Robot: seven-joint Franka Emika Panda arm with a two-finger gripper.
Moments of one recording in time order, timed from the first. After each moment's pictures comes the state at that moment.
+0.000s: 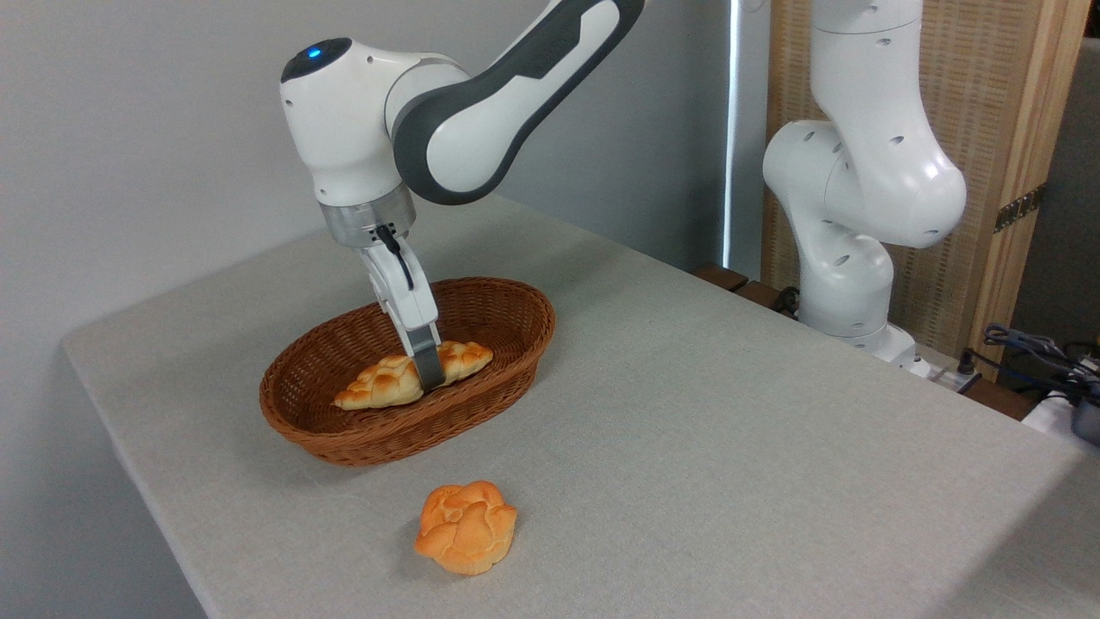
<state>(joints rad) -0.11 0.09 -0.28 -2.00 -0.05 2.03 0.64</state>
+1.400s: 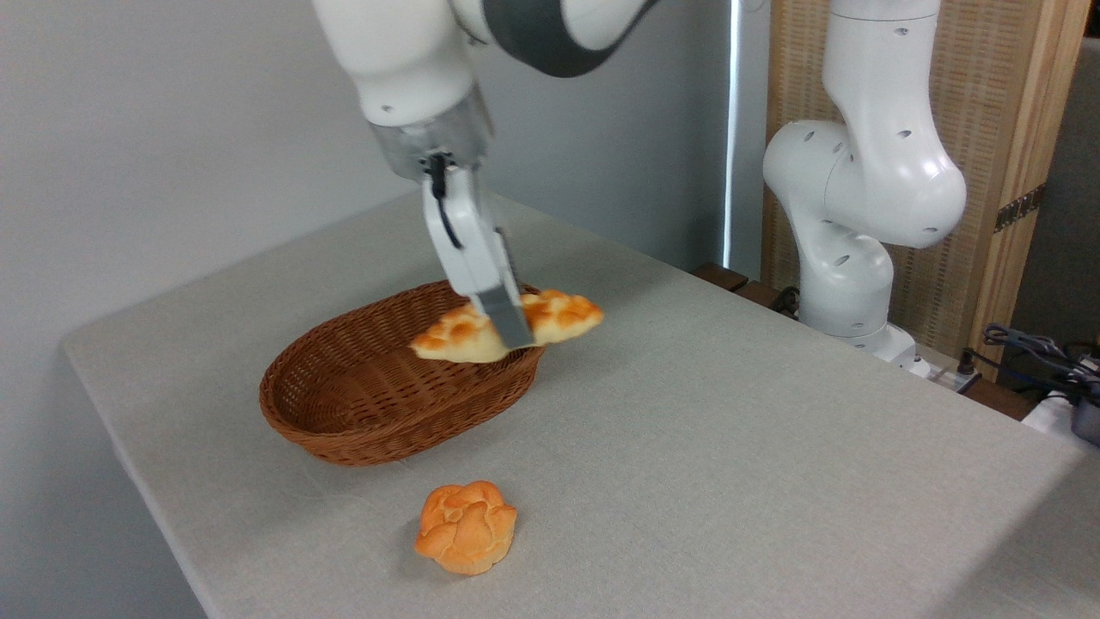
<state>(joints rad) -0.11 -0.06 0.07 -1.83 -0.08 1.54 1.35</state>
